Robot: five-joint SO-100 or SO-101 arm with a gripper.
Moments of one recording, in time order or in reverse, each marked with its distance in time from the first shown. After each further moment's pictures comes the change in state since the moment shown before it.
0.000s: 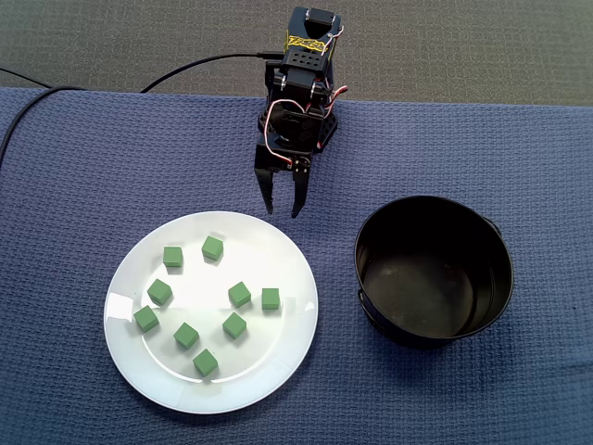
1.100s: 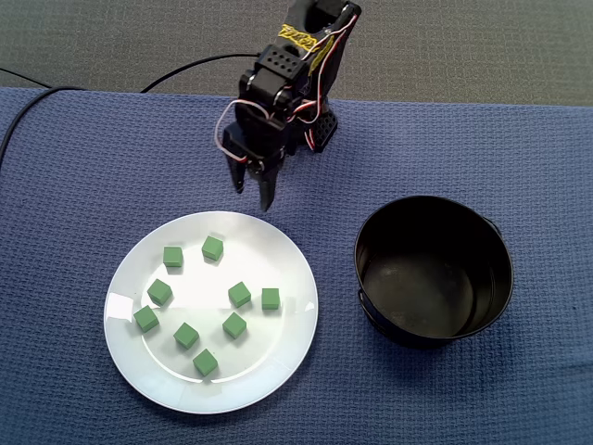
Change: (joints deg) arm 19.3 -42.2 -24.5 -0.2 11.3
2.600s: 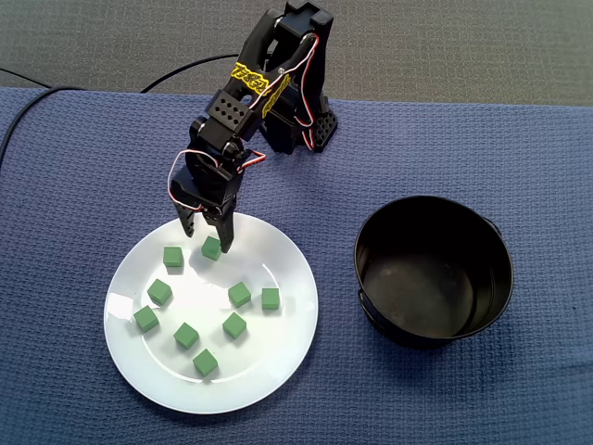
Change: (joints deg) arm 4.8 -40.8 -22.4 -21.2 -19.6
